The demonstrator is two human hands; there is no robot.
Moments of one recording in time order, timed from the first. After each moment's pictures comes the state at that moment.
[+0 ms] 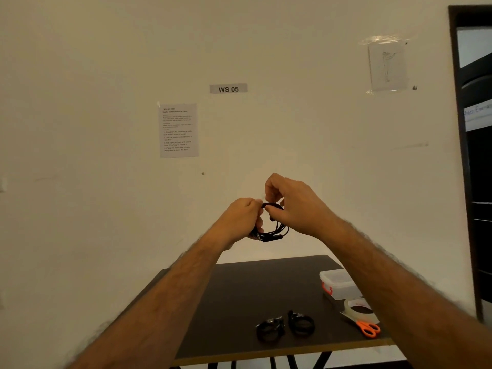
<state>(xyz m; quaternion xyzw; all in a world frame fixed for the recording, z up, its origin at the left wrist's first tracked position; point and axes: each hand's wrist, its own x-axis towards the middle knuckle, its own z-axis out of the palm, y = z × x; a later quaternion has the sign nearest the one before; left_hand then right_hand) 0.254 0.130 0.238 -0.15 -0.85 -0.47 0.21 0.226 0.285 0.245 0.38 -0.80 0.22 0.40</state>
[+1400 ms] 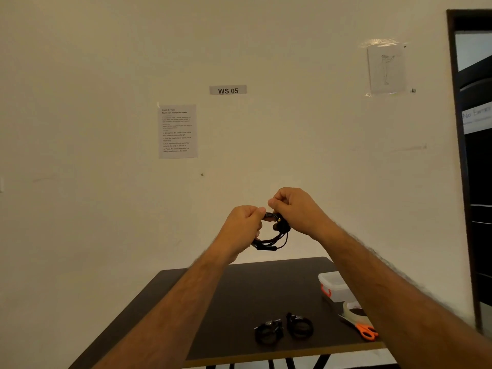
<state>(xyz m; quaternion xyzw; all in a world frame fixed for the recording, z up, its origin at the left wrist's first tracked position) 0.247 0.132 0.218 -0.17 -0.81 -0.51 0.24 0.207 0.281 0.239 0.27 -0.82 0.42 0.27</state>
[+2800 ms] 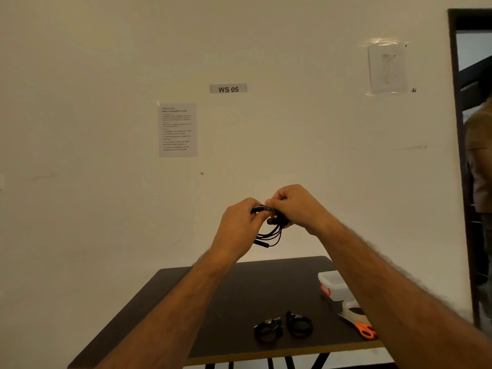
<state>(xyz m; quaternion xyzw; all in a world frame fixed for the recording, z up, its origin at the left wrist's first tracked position) 0.238 0.129 0.212 -0.17 -0.84 -0.31 0.41 0.208 0.277 0.246 0.25 -0.82 0.47 0.21</state>
